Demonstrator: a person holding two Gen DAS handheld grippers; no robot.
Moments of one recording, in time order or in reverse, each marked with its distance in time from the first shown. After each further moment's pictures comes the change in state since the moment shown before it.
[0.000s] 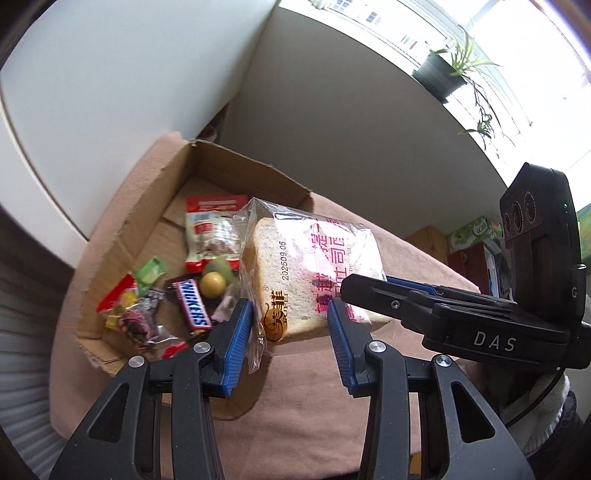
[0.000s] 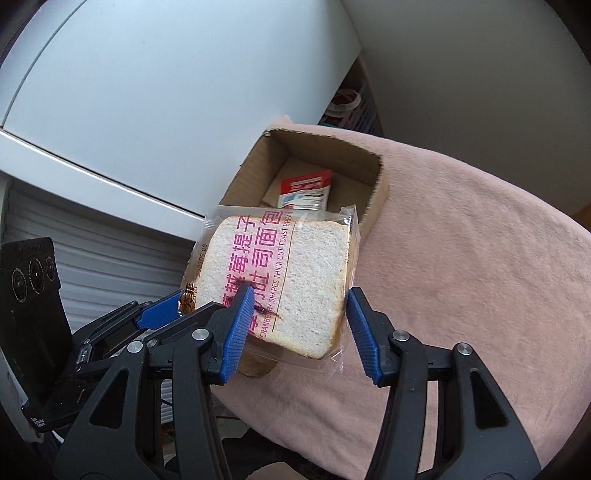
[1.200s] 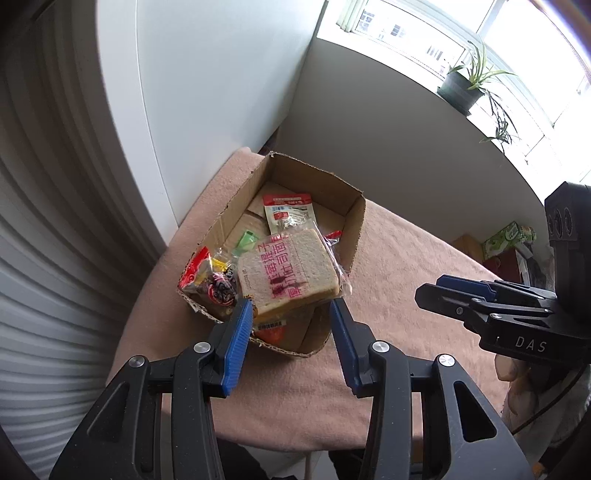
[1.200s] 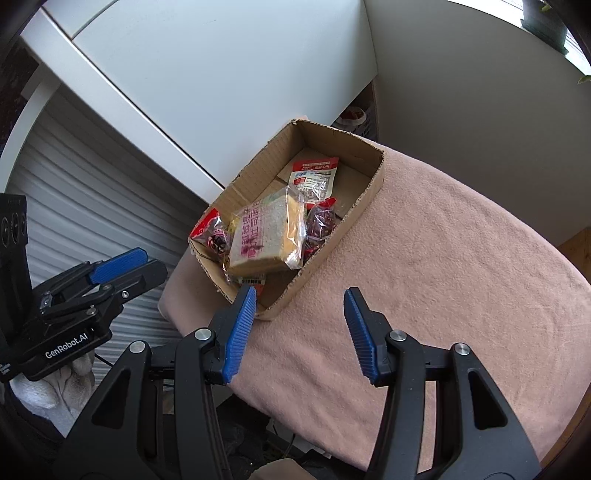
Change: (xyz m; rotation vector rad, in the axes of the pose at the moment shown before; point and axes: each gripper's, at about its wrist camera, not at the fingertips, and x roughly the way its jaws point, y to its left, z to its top) left arm -0.078 0.023 -0.048 0.013 -0.092 0.180; right arm -0.070 0.022 -0.073 -0.168 -0.071 -0.131
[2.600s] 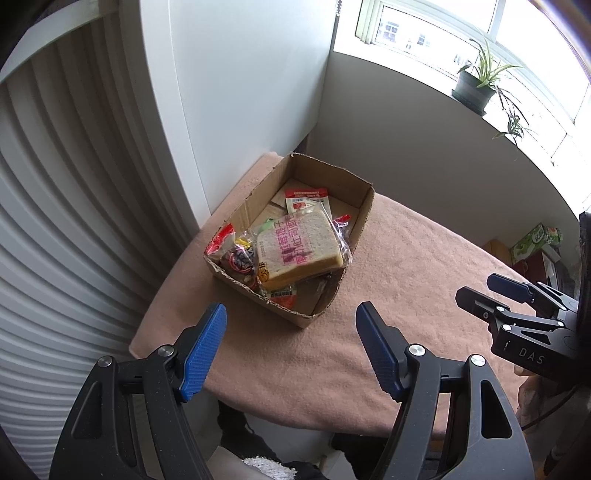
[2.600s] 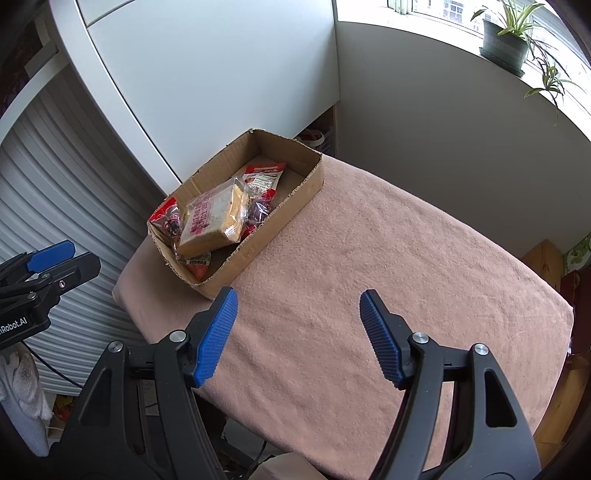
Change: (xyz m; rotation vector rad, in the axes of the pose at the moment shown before) left arm -0.034 -0.033 -0.045 -0.027 -0.066 0.169; right arm -0.025 -0.021 -0.047 -0.033 -0.110 -0.172
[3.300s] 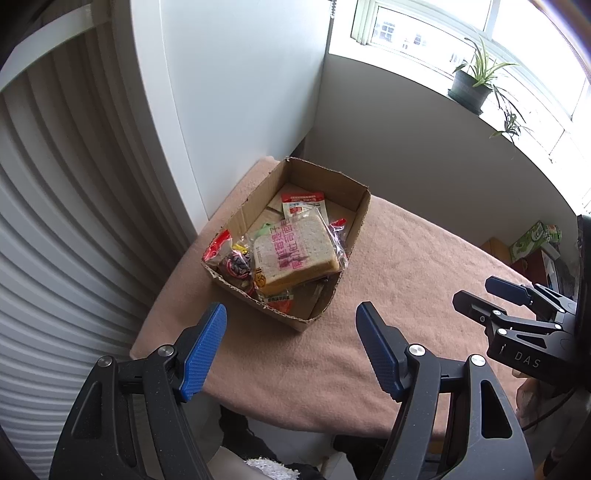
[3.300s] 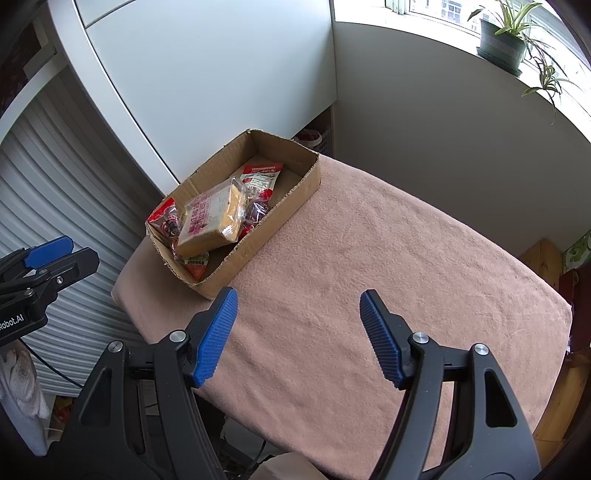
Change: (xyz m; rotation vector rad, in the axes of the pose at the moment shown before) left arm -0.002 -0.006 0.002 0.011 -0.009 0.002; right arm -0.002 -0.002 0.000 0.008 0.003 0.000
